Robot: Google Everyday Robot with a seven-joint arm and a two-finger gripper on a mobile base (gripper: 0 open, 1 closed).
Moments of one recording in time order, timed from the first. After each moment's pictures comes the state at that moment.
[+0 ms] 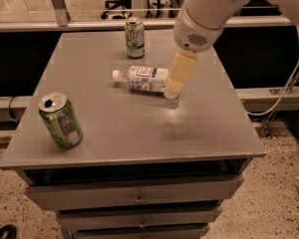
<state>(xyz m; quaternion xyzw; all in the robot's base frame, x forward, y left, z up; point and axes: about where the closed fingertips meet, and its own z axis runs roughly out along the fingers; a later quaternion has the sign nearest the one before) 0.567 -0.080 0.946 -0.63 0.75 -0.01 0.23</state>
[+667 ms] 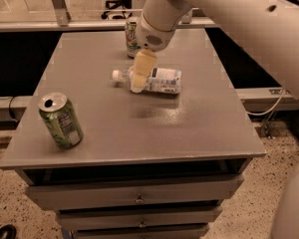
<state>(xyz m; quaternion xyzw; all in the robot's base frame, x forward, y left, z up) 0.634 0.000 0.907 -0.65 0.73 0.03 0.22</state>
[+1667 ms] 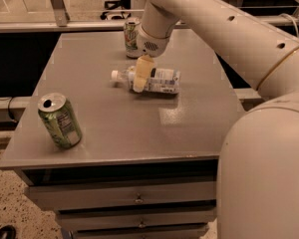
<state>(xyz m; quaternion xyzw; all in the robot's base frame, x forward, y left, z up) 0.681 -0.002 0.855 -0.63 0.76 0.03 0.17</state>
